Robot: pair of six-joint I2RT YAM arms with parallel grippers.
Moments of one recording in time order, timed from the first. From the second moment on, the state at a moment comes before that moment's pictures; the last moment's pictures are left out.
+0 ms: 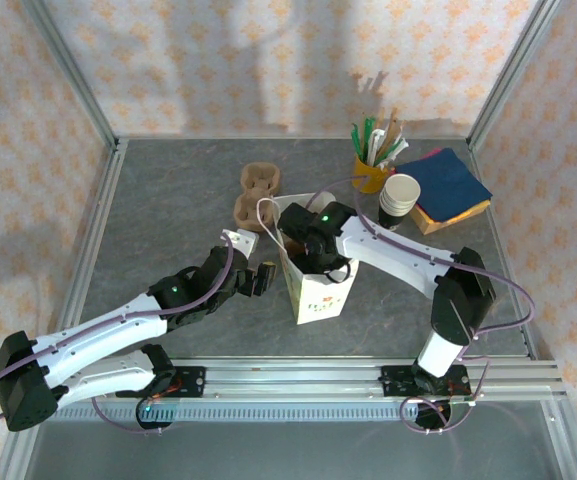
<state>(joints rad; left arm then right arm) -0.86 0.99 0.69 -0.37 -0.39 -0.37 0.88 1.69 1.46 -1.26 -0.02 0.67</state>
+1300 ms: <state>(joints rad) -0.86 0.98 0.69 -0.37 -0.39 -0.37 0.88 1.69 1.53 -1.30 0.03 0.67</state>
